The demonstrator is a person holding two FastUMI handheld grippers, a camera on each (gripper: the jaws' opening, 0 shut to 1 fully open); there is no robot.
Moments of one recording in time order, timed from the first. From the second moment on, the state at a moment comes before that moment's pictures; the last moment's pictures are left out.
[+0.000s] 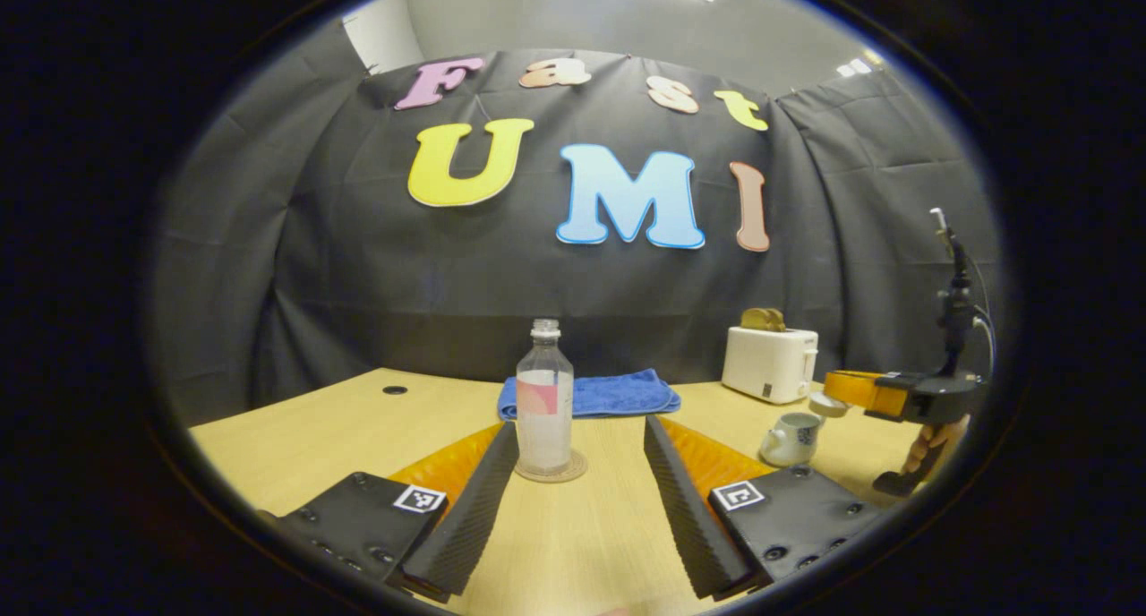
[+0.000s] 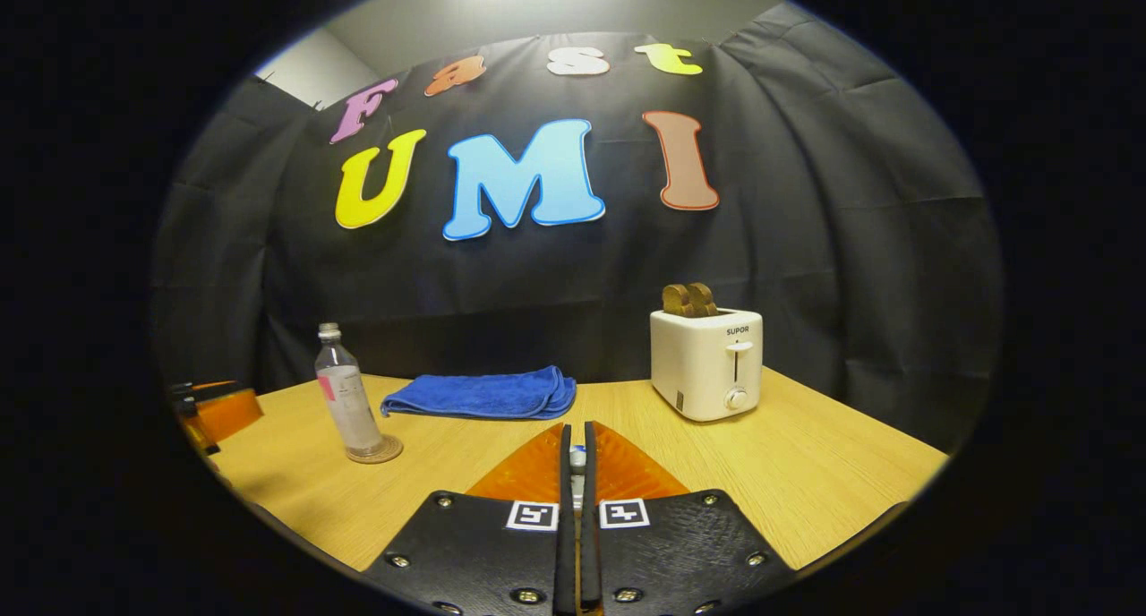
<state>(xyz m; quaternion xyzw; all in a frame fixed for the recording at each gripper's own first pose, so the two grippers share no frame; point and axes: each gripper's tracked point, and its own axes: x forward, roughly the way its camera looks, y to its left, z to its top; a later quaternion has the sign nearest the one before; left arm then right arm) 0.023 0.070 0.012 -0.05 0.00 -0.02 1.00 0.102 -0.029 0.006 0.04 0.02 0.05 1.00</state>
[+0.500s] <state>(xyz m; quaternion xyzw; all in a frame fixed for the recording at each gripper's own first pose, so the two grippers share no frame) 0.000 0.070 -0.019 -0.05 0.03 -0.01 1.00 0.140 -0.027 -0.018 0.01 0.05 0.04 1.00</state>
